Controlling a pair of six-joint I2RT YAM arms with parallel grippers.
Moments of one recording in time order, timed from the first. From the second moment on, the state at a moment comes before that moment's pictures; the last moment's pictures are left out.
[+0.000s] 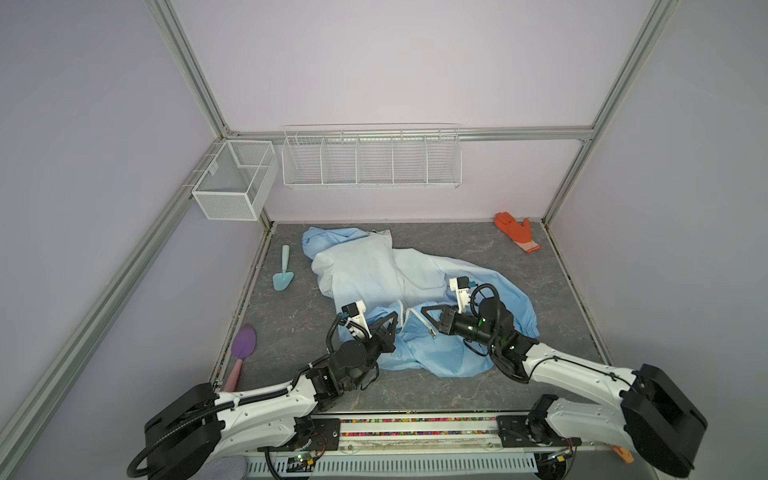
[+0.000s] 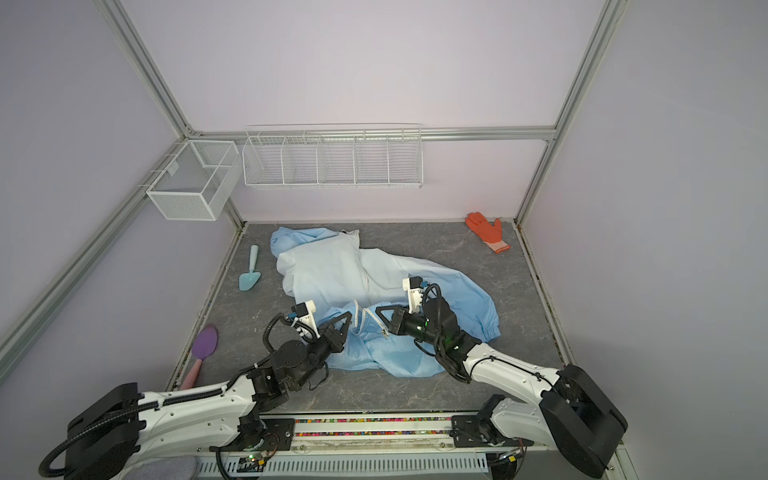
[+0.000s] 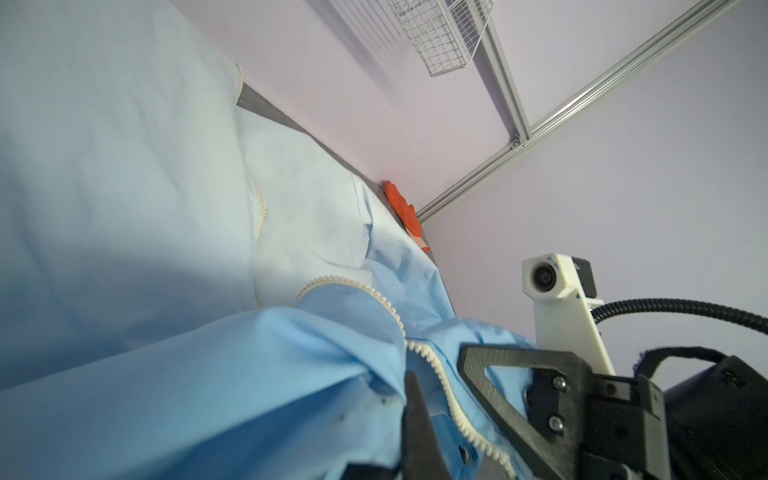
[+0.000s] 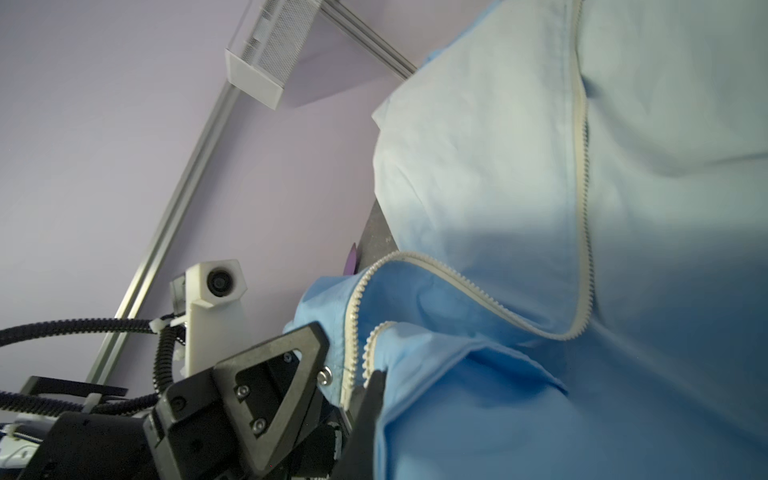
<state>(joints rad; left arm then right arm) -1.09 1.05 0.26 0.68 -0.45 -0.93 0.74 1.20 0.44 0.52 -0.32 0.95</state>
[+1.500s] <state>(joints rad) -1.09 1.75 0.16 1.38 -0.37 -1.01 0.80 1.54 0.56 0.28 -0.33 0.84</state>
